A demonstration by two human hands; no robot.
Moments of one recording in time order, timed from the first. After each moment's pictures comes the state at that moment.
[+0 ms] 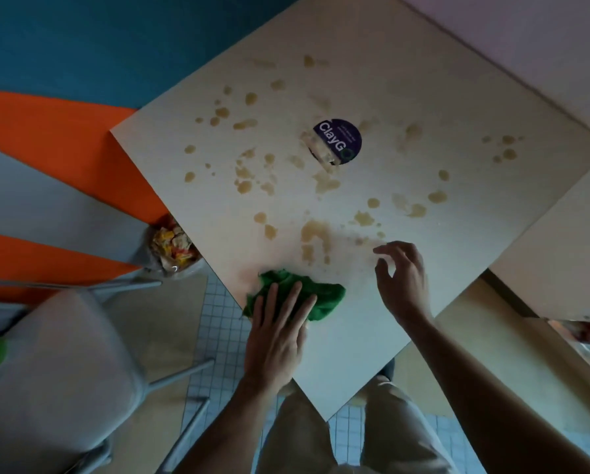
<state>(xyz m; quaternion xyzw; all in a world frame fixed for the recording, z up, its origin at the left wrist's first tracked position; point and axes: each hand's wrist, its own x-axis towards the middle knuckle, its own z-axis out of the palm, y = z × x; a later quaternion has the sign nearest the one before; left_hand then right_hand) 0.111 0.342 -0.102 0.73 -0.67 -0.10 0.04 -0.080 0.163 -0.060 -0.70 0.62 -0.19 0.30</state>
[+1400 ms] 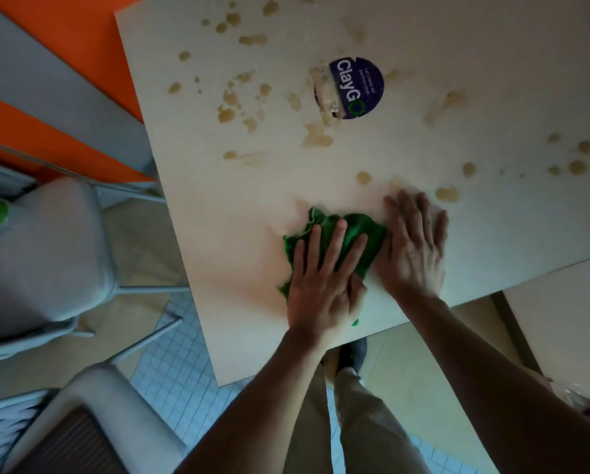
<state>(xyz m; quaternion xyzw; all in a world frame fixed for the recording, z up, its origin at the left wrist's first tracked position) -0.065 0.200 -0.113 0.84 -0.53 -0.07 0.07 -0.151 0.060 -0.119 -0.88 0.44 -0.08 0.16</state>
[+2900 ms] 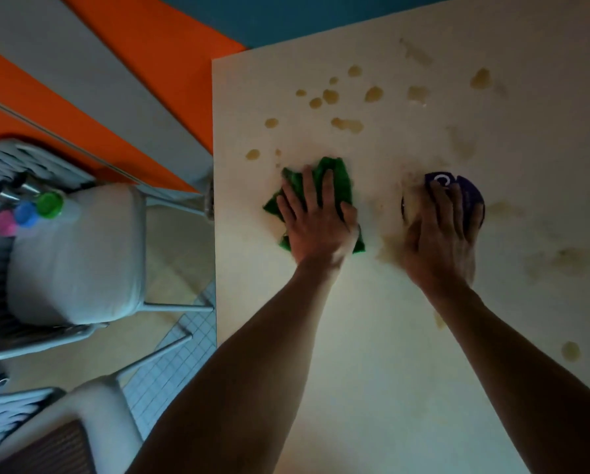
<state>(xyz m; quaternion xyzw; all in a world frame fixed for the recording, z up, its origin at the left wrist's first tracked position) 0.183 0.056 -0.119 0.97 -0.21 -0.07 0.09 0.056 -0.071 -0.122 -0.93 0.34 -0.09 0.10</state>
